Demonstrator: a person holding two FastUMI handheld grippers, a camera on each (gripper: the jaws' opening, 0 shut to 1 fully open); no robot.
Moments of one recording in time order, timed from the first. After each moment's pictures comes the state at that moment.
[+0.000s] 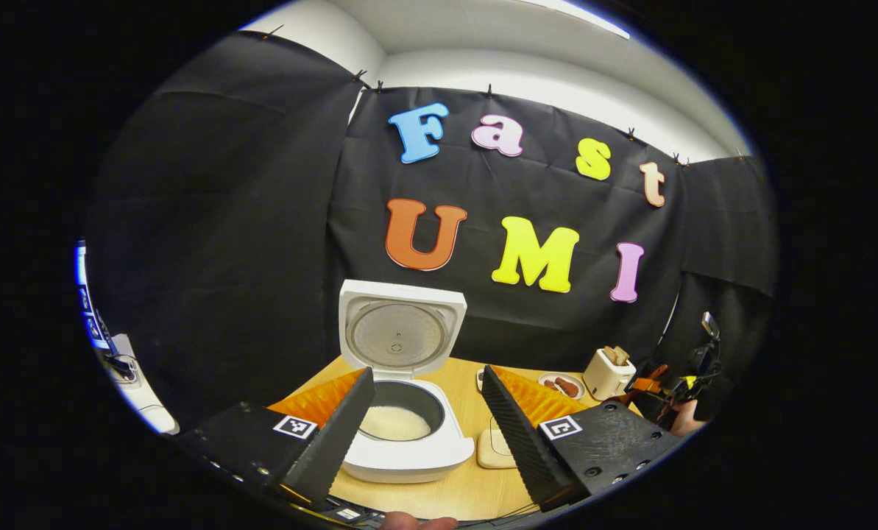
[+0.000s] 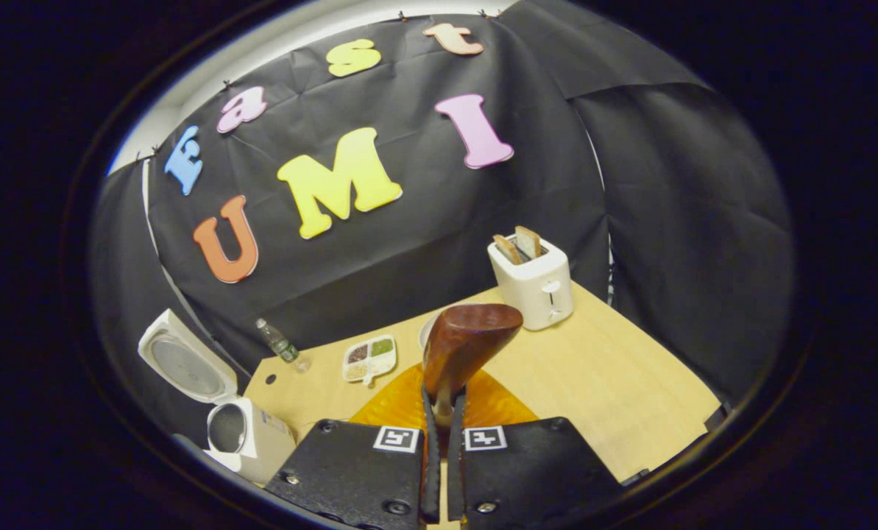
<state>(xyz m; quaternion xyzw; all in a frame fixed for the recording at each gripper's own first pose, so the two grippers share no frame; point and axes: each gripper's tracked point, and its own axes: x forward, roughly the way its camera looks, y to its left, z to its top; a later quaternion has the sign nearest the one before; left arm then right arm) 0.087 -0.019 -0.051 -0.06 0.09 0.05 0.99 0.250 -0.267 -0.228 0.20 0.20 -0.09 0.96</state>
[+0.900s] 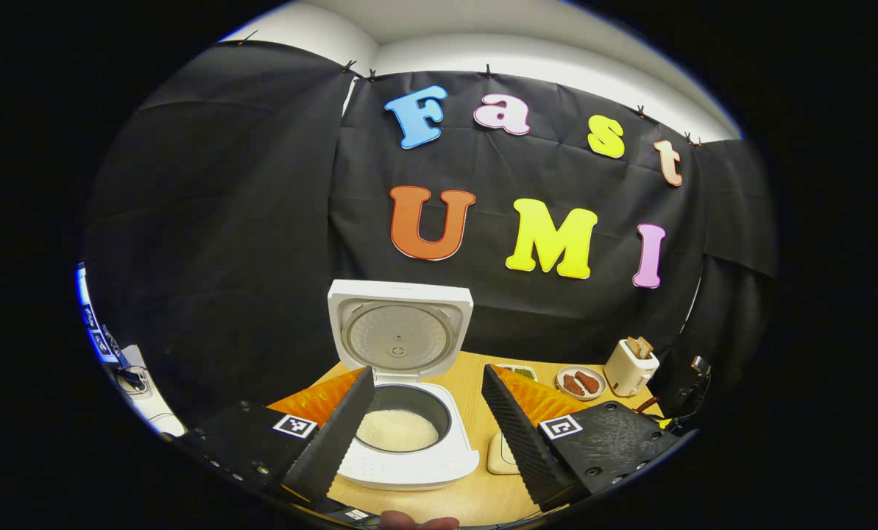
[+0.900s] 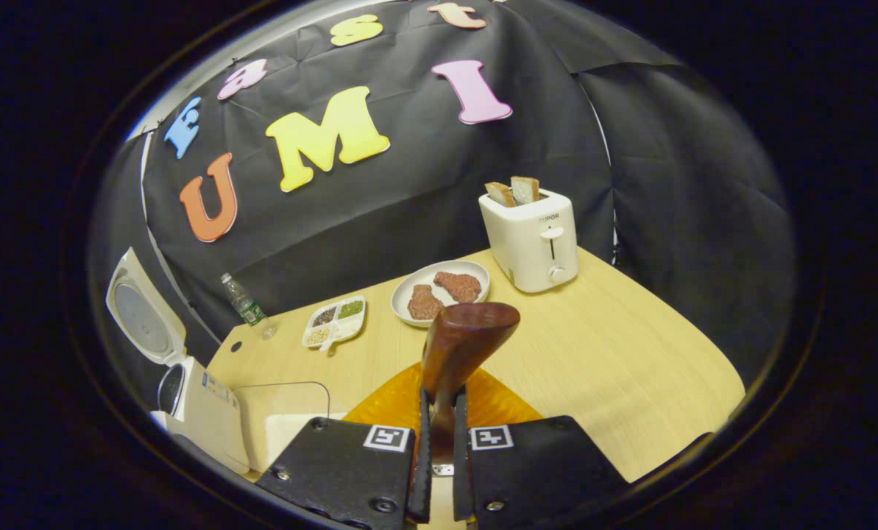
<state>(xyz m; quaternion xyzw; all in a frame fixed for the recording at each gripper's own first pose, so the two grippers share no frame) 0.137 -0.025 -0.048 -0.02 0.11 0.07 0.99 0.278 -0.277 -0.337 0.17 0.23 -0.07 0.96</state>
